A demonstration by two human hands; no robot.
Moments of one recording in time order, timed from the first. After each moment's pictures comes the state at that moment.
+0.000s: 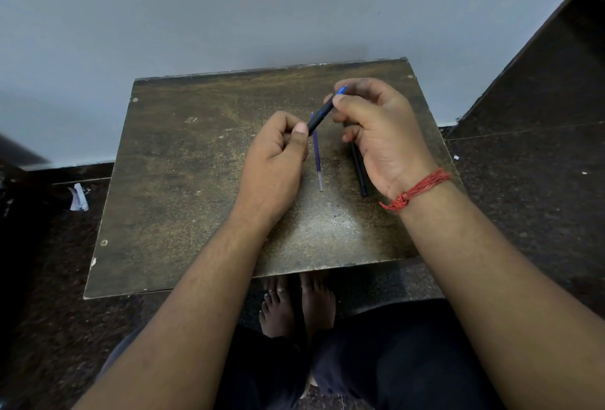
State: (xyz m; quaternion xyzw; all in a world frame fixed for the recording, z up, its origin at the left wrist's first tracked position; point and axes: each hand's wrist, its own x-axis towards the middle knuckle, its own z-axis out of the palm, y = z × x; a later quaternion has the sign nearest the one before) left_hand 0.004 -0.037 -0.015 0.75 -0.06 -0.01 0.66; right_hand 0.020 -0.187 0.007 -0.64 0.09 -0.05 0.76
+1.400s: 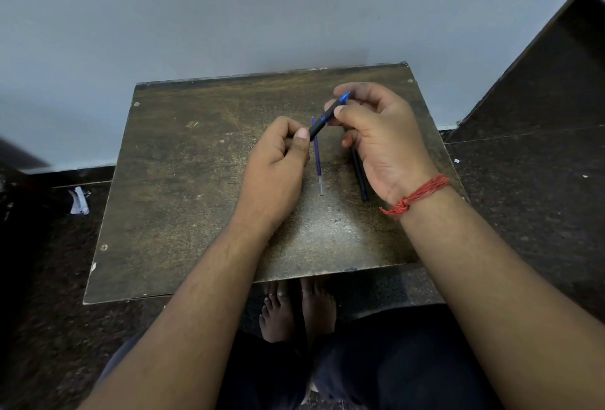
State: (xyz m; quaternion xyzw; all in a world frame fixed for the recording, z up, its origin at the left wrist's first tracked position) left_hand 0.004 -0.037 -0.016 0.76 -0.07 -0.01 0.65; right_hand 0.018 -0.184 0.009 -0.63 0.07 -0.06 0.77
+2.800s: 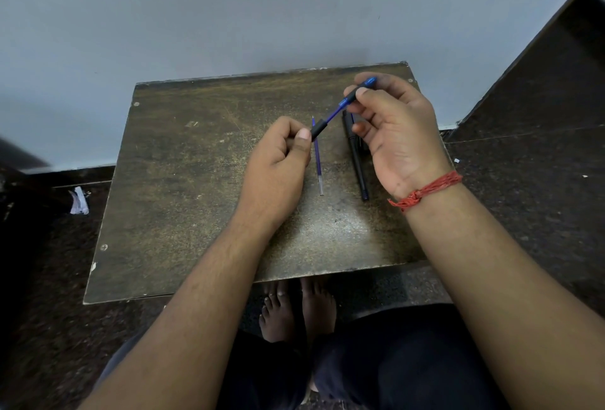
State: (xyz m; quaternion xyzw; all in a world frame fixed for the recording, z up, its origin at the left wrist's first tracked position) left_hand 0.001 -0.039 -0.011 0.77 -0.07 -0.01 0.64; right_hand 0.017 -0.195 0.017 -0.56 0.12 -0.09 0.82
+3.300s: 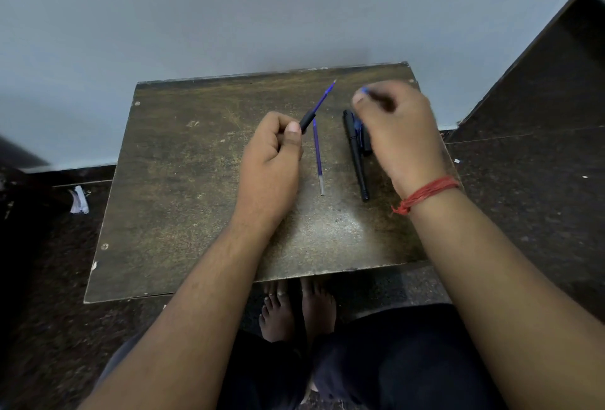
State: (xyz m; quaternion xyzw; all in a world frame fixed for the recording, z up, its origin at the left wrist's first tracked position) left_hand 0.006 -0.035 -0.018 0.76 -0.05 0.04 0.65; right_hand 0.020 -0.202 0.010 -0.82 0.11 -0.17 0.54
